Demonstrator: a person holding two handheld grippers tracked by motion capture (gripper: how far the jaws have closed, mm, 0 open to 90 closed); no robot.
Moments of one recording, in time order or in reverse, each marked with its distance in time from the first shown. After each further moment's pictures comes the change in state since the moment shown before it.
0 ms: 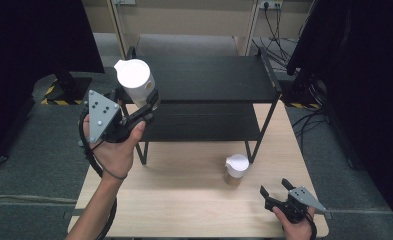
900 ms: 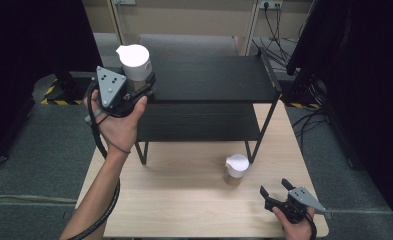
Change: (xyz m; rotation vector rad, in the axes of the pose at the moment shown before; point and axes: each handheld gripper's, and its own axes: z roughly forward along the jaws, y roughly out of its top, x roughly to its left) left arm 0.010 0.010 0.047 0.137 0.108 -0.004; right arm 0.001 0.000 0.000 -0.001 0.000 -0.004
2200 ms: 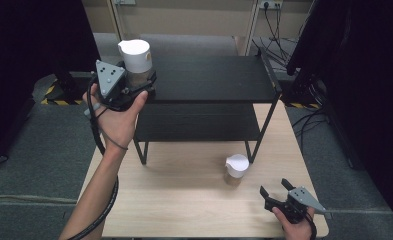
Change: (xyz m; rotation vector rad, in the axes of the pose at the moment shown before) left arm 0.000 0.010 0.004 0.041 0.025 -0.037; right arm 0.000 0.000 0.000 -0.001 0.001 -0.005
